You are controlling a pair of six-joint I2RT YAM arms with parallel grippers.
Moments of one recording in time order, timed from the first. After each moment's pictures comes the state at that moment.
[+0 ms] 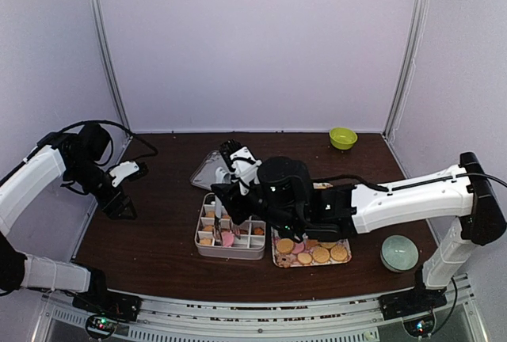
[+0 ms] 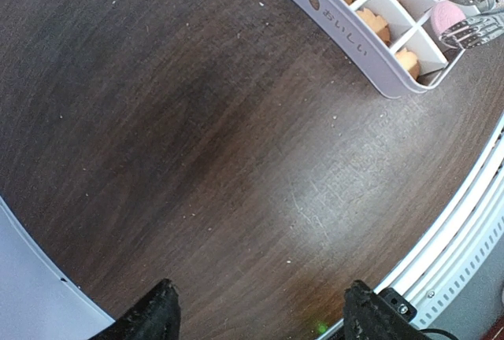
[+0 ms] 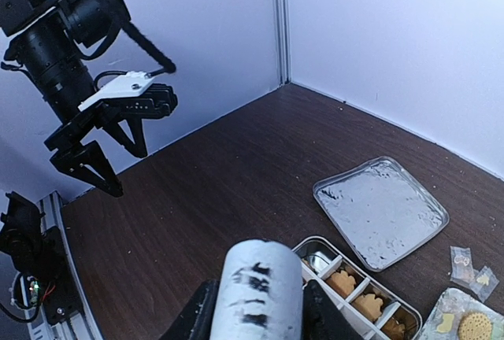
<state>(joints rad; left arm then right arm) -0.14 1.16 1.05 -1.20 0.25 0.64 1.28 1.67 1.22 0.21 0.41 0.19</state>
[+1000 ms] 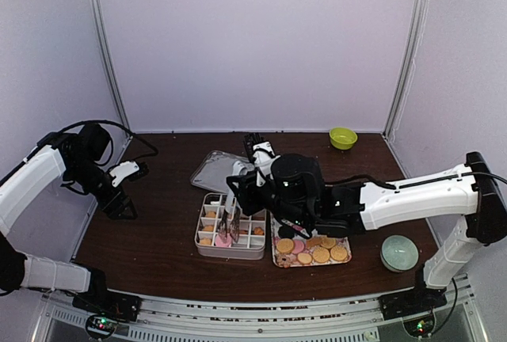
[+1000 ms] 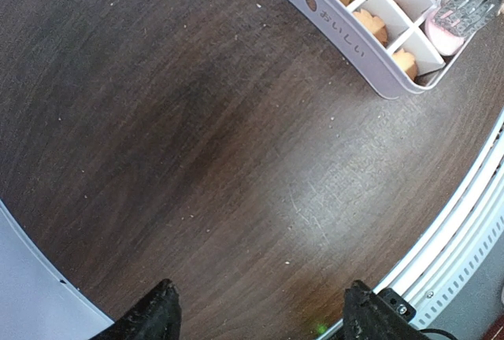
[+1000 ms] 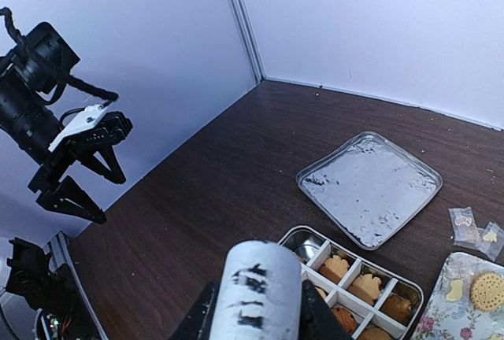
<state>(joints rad) -0.14 1.16 1.05 -1.20 0.26 0.64 1.23 1.62 1.14 0.23 0.43 0.40</state>
